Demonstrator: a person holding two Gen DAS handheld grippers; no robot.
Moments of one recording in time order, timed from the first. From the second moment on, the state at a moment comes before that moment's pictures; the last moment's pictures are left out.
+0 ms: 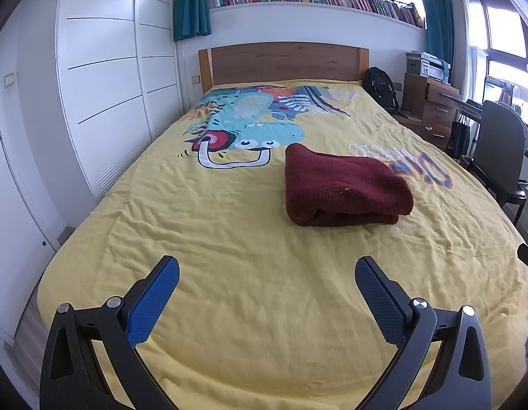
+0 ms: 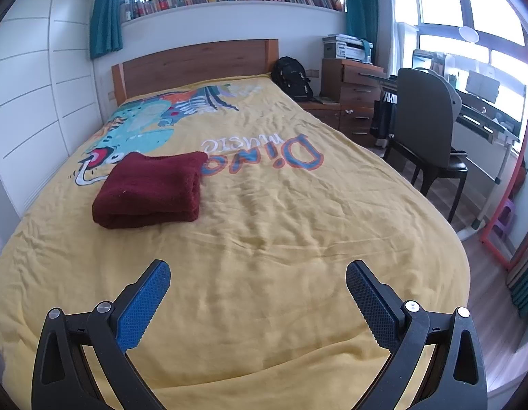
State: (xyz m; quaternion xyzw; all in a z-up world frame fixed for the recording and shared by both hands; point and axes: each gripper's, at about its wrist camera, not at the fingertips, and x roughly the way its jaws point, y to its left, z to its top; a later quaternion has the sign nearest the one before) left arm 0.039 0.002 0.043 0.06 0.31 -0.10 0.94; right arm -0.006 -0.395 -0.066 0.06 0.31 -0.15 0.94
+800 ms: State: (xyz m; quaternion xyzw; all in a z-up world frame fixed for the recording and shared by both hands) left arm 0.038 0.003 0.037 0.06 0.32 -0.10 0.94; right arm -0.006 -0.394 -0.070 0.06 0.31 -0.16 0.94
